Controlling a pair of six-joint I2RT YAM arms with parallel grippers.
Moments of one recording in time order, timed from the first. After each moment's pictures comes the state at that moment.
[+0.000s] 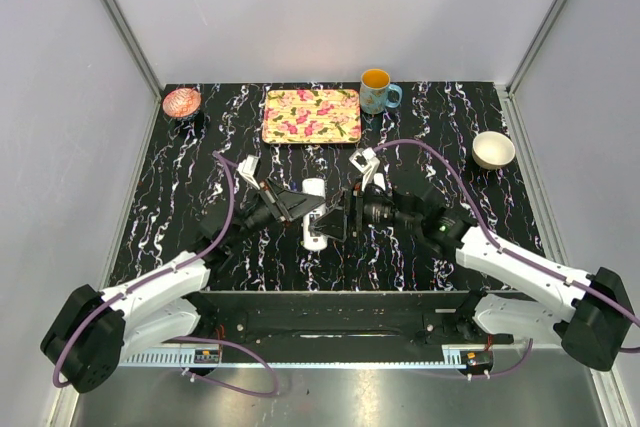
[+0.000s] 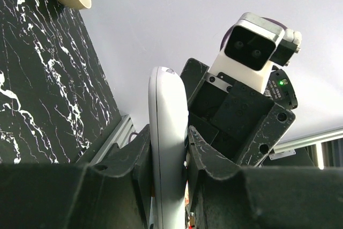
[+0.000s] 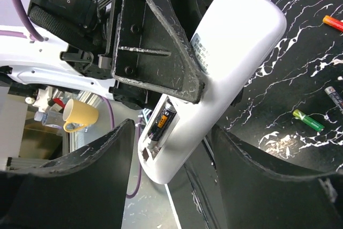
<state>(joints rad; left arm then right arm) -0.65 0.98 0.34 0.79 0.37 -1.36 0.86 1.09 0.78 0.11 -0.45 0.67</state>
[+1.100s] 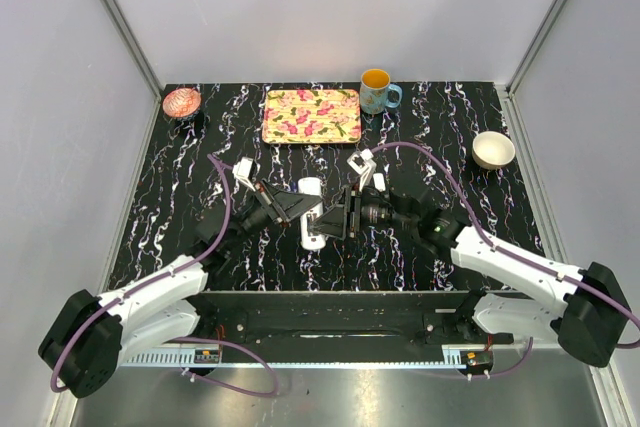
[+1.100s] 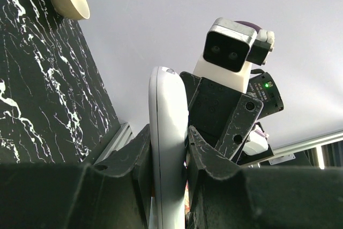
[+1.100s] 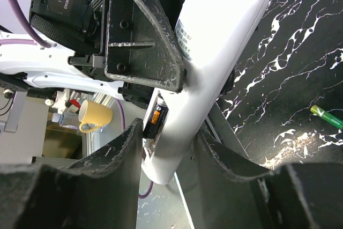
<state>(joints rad) -0.65 0.94 0.31 0.83 0.34 -1.36 0.86 1.12 0.75 0.19 -0.48 0.77</state>
